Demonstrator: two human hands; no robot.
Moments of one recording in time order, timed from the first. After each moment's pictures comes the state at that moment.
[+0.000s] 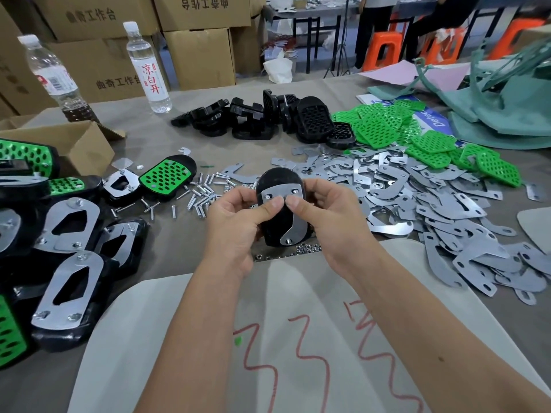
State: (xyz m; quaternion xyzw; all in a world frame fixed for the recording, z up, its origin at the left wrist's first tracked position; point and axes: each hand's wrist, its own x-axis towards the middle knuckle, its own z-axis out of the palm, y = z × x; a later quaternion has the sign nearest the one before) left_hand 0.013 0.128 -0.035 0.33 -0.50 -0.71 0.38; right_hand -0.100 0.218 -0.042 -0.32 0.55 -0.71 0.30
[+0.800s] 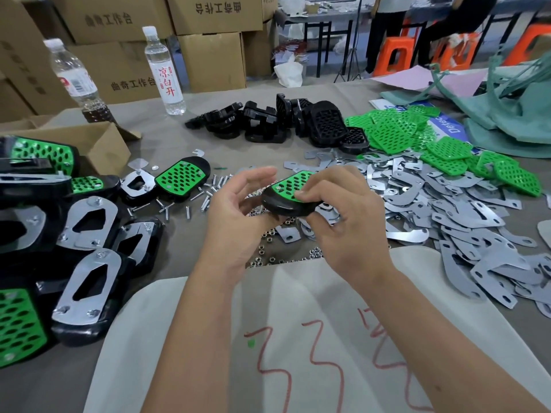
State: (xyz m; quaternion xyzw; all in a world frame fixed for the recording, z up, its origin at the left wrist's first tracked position) left_hand 0.035 0.120 -0.025 0.23 -0.62 -0.63 0.41; right_hand -0.099 0.224 -0.033 -0.59 0.60 -0.51 -0.17
